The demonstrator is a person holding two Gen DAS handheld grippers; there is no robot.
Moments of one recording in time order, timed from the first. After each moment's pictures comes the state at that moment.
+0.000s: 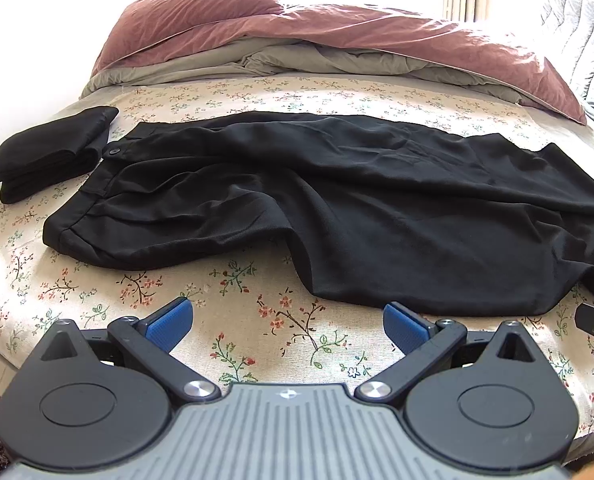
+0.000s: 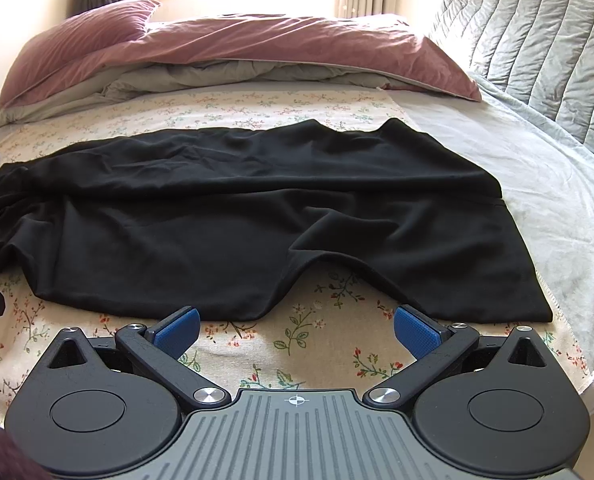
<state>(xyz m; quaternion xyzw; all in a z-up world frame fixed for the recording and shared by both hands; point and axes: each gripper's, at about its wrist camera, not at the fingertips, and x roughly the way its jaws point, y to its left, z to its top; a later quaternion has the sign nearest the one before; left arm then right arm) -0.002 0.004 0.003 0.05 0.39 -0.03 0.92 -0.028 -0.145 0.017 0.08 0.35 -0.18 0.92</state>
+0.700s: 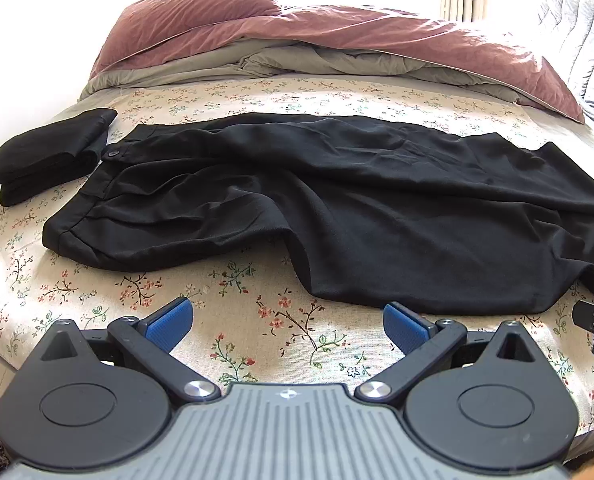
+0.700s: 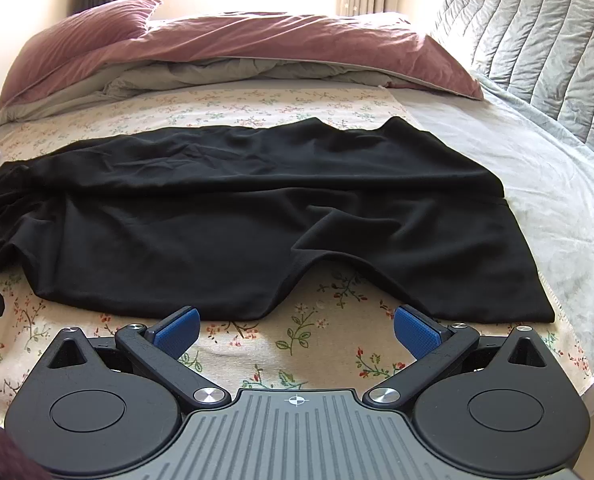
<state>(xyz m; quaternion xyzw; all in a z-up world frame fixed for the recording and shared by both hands) -0.003 0.005 0.002 0.05 0.39 -0.04 0.92 -0.025 -0.146 0.017 0.08 0.36 -0.17 0.91</state>
